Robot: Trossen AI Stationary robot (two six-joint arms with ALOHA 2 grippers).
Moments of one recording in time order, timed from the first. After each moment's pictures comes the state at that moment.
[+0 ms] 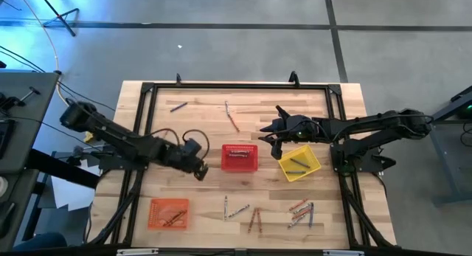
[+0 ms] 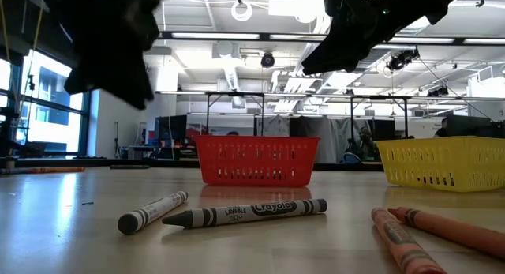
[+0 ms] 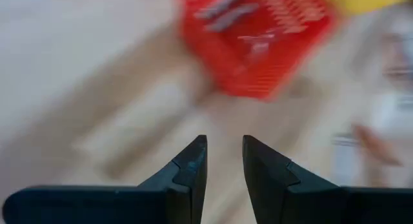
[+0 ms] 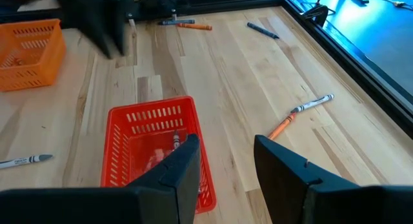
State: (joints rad) left arm -0.32 1.28 0.73 -0.46 -0.34 -1.15; right arm -0.03 1.22 0.72 0.00 0.15 0.09
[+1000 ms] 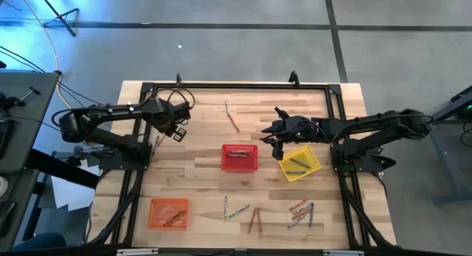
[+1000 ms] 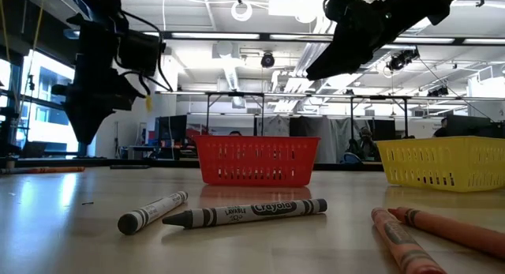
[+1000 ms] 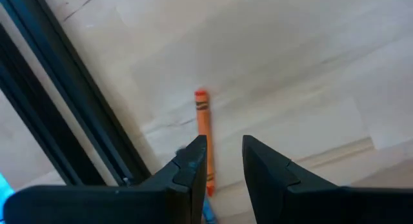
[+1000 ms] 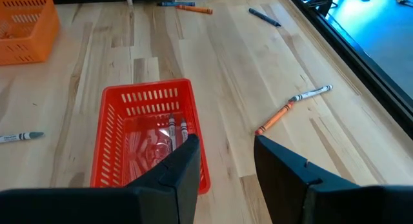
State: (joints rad) left arm 0.47 1.28 0.73 -1.07 -0.24 -0.59; right arm -0.03 1.22 0.72 -0.05 0.15 0.04
